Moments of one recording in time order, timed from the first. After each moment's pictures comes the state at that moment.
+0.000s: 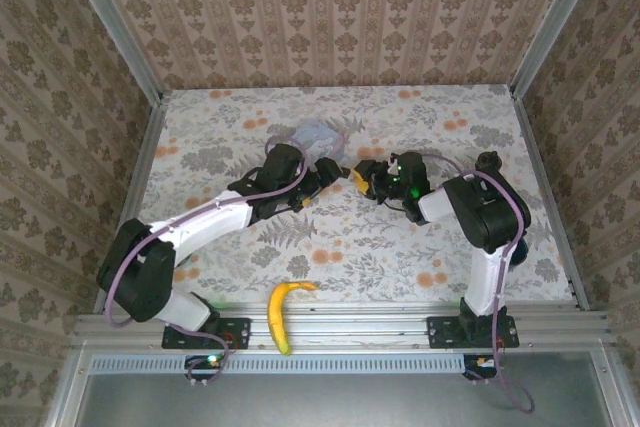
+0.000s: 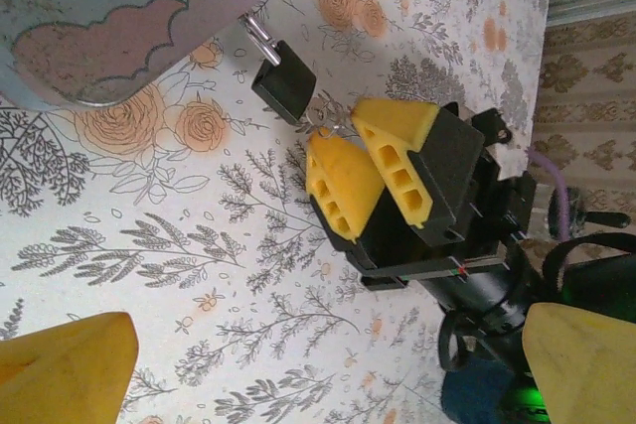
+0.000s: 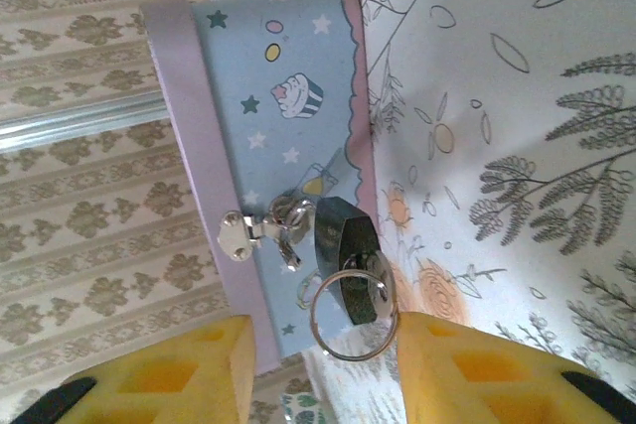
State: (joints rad) left arm -0.71 1.47 0.93 -0.13 0.18 -1.12; right arm 0.31 1.93 0.75 0.78 -0.51 1.44
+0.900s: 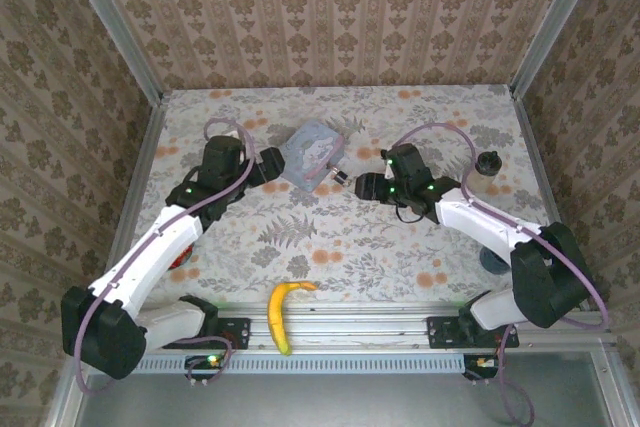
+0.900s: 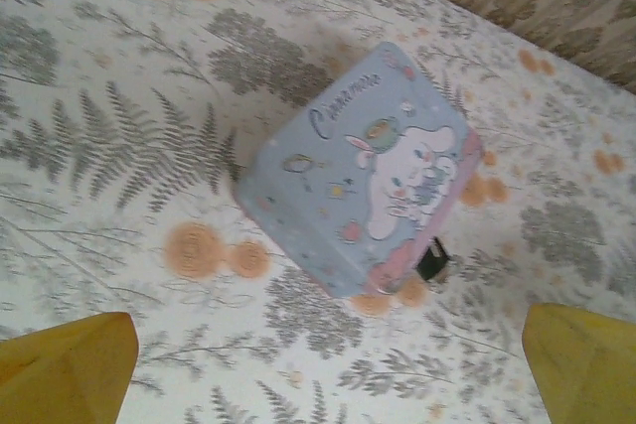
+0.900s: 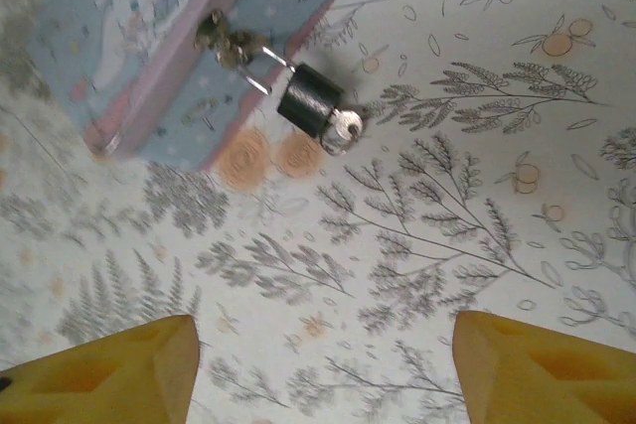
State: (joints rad) left arm -0.45 1.14 0.92 -0.41 -0.05 -0.61; right arm 0.50 1.43 0.90 -0.29 -0.08 0.55
